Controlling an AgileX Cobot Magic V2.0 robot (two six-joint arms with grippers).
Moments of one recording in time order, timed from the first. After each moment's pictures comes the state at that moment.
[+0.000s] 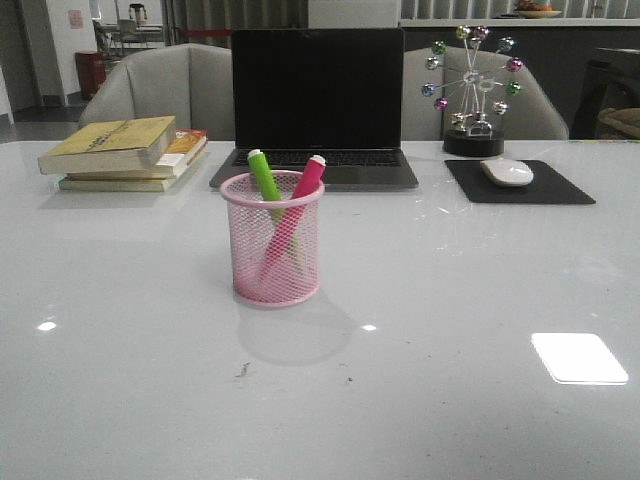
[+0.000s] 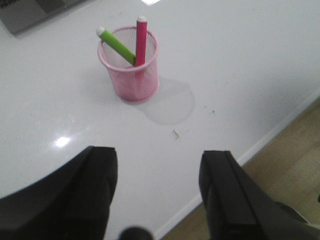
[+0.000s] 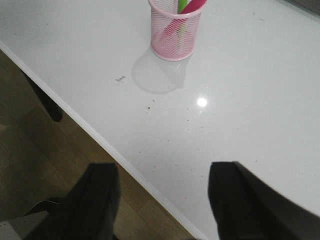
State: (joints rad) left arm -0.65 0.85 -0.88 0.00 0.83 0.13; right arm 0.65 0.62 -0.64 0.04 0.72 -0.03
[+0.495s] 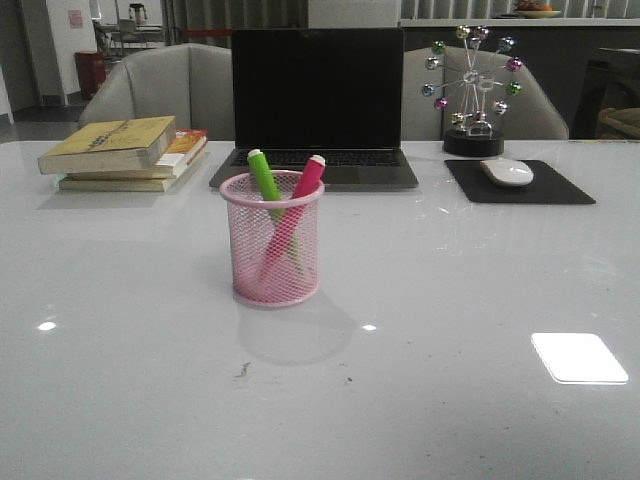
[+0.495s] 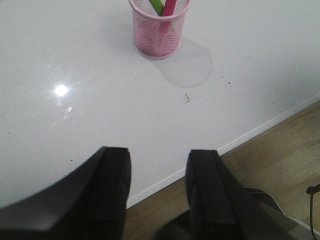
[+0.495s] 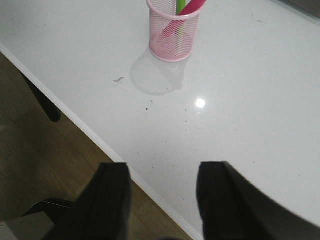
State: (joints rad) left arm -0.65 0.82 -0.88 0.10 0.96 -0.14; right arm 0.65 0.62 -0.64 0.03 0.72 -0.03
